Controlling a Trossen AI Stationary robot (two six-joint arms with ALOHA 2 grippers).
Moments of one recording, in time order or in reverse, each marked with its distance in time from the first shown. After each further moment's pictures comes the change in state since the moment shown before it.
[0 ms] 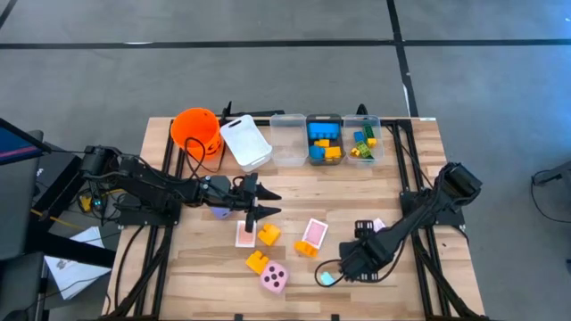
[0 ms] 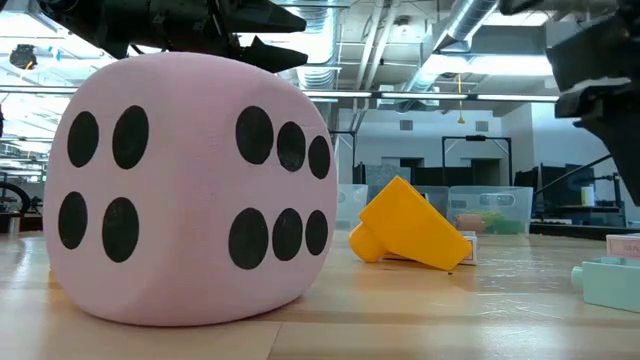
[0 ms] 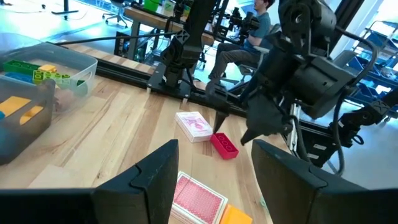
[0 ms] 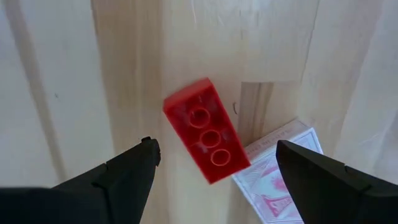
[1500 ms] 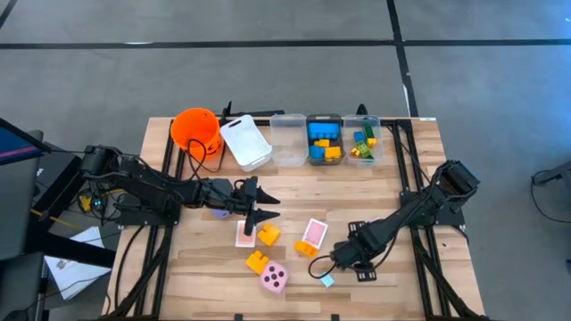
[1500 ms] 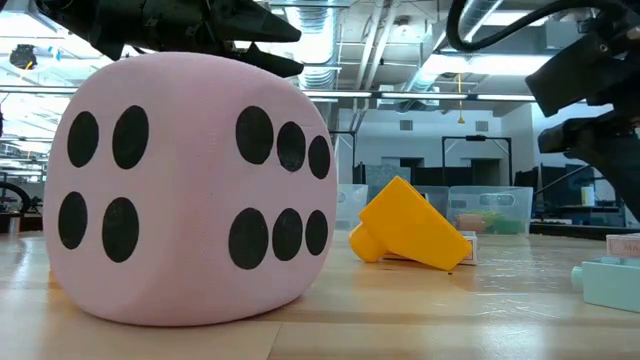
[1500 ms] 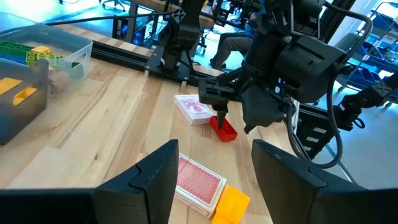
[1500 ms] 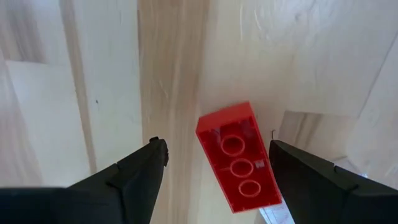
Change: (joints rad) left arm -0.021 0.000 0.000 -0.063 0.000 -0.003; right arm -0.095 0.000 -0.058 0.154 -0.185 -0.148
